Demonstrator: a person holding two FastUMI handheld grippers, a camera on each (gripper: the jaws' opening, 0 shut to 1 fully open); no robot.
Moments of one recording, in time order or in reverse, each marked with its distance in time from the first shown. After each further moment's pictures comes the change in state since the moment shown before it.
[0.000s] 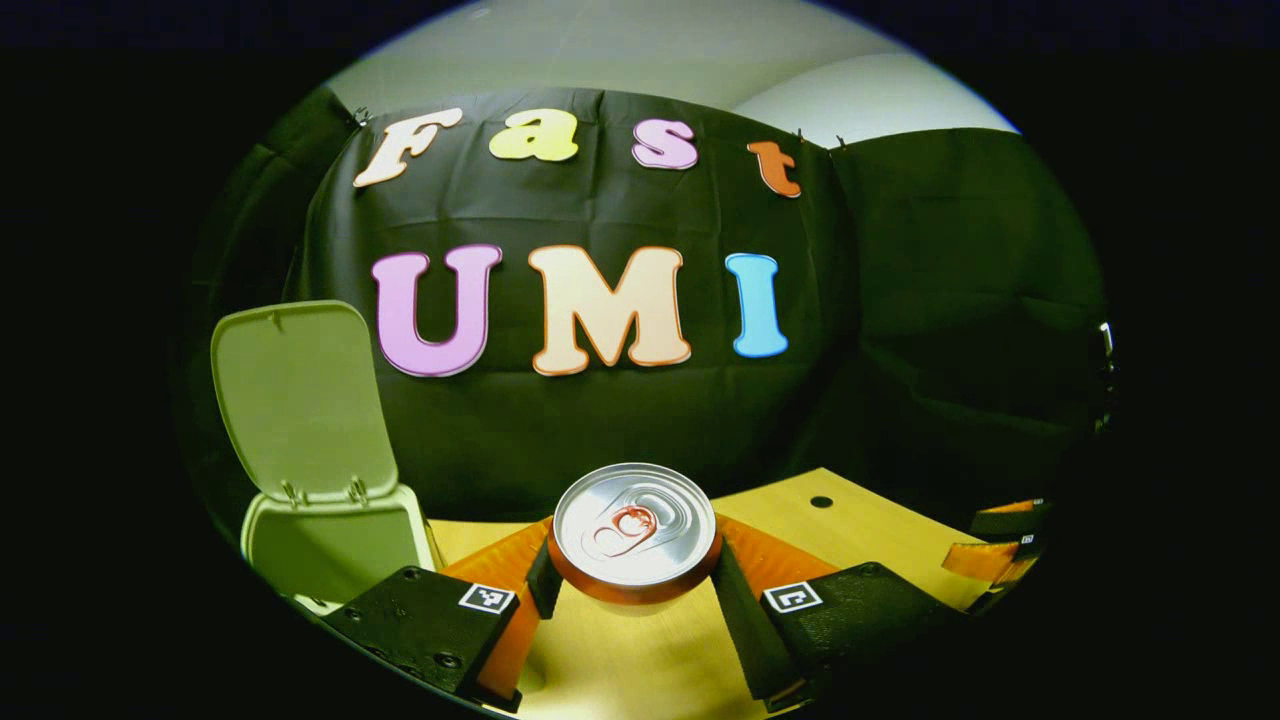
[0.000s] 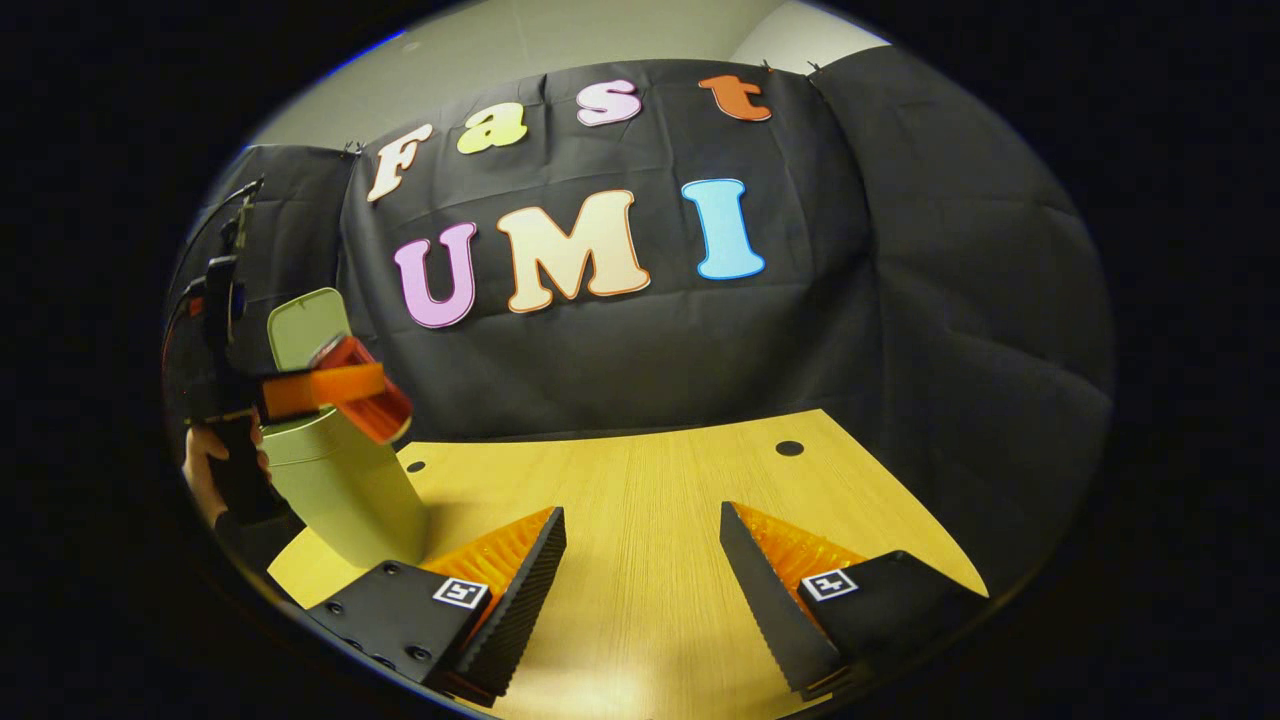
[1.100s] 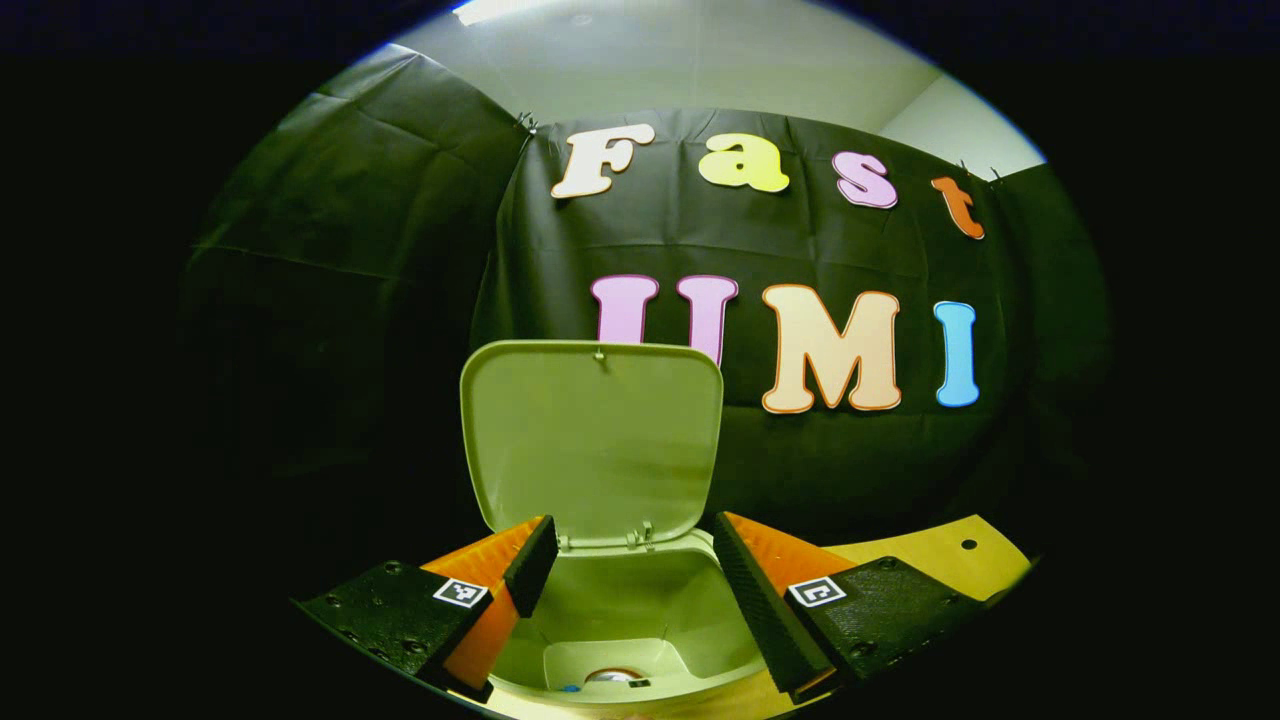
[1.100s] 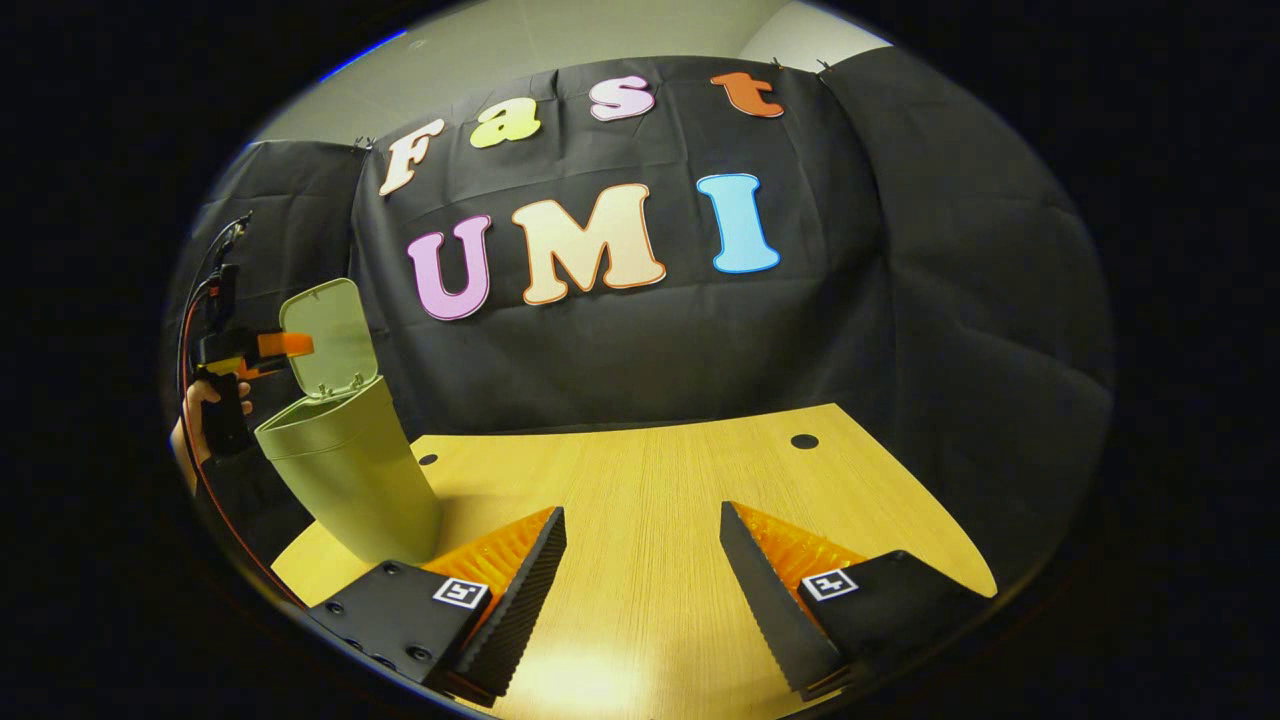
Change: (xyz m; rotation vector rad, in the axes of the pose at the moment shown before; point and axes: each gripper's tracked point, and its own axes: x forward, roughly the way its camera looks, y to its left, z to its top) left arm -0.060 0.217 0.029 -0.061 -0.072 0.469; right arm -0.001 0.017 -0.007 -0.015 0.017 0.028
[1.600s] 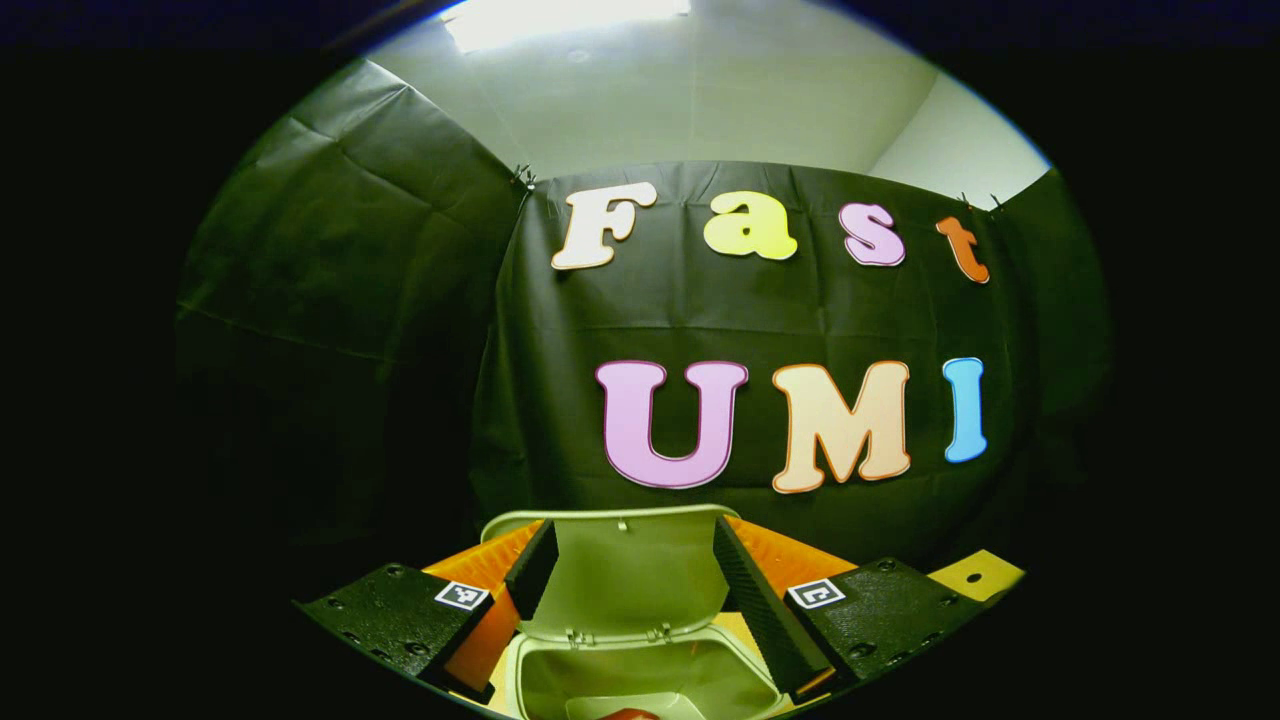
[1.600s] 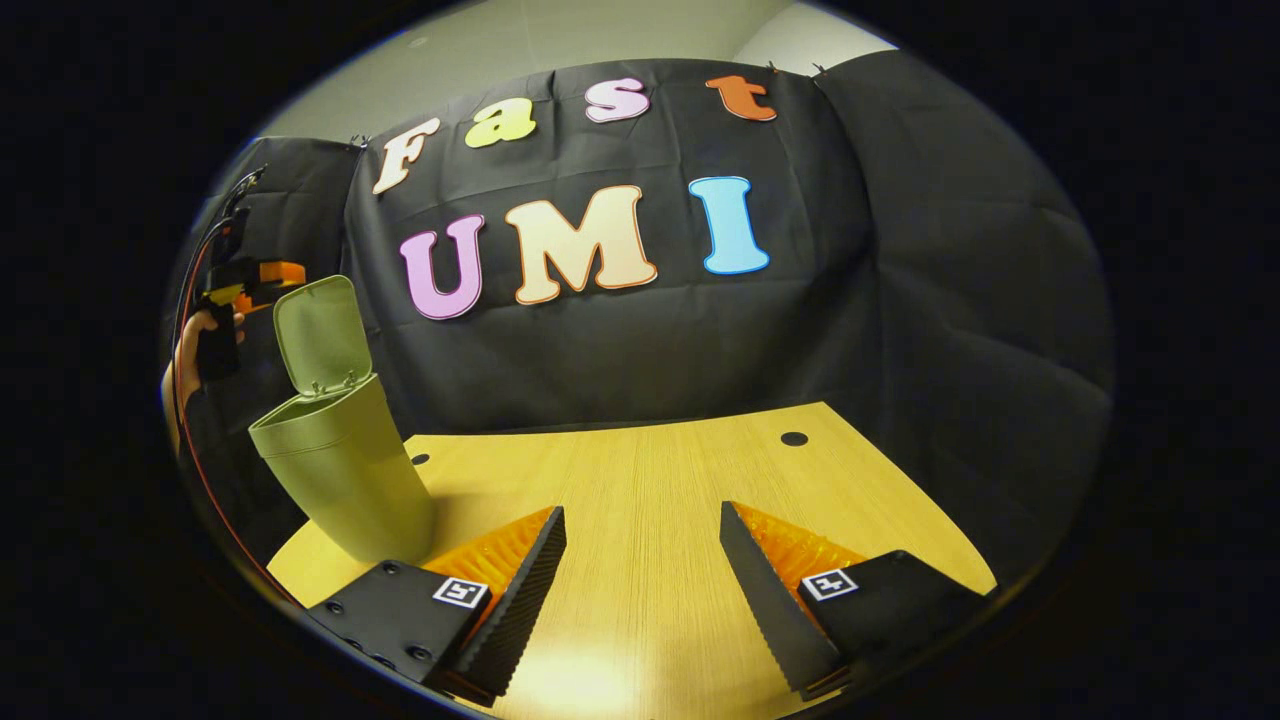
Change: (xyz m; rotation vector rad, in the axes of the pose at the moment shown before) left arm 0.042 0.020 0.107 0.007 -0.162 0.003; right arm -0.007 0.002 -0.006 0.003 -0.006 -0.046
